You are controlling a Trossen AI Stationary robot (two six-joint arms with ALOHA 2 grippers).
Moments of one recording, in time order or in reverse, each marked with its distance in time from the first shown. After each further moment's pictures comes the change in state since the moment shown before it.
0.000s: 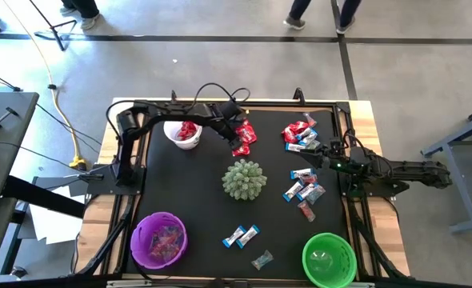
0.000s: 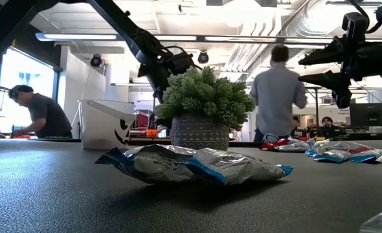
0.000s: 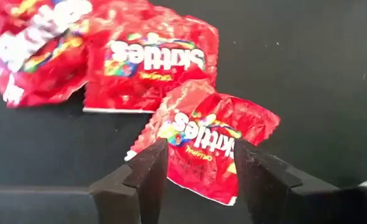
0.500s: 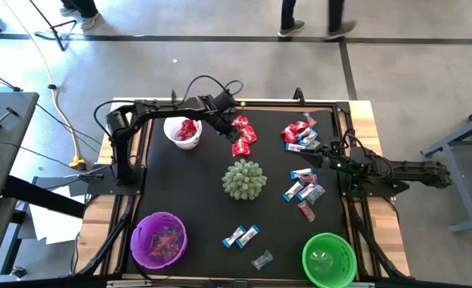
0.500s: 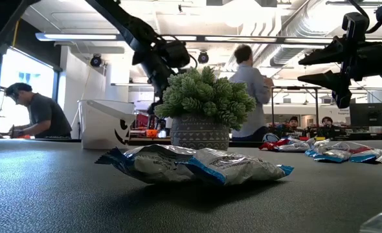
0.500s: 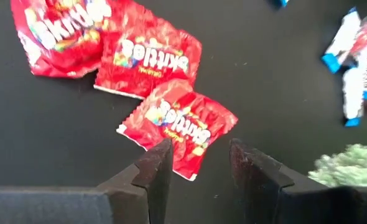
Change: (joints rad) left arm 0.039 -0.102 0.001 -0.083 0.075 -0.186; right arm 0.000 0.000 0.000 0.000 0.000 0.000
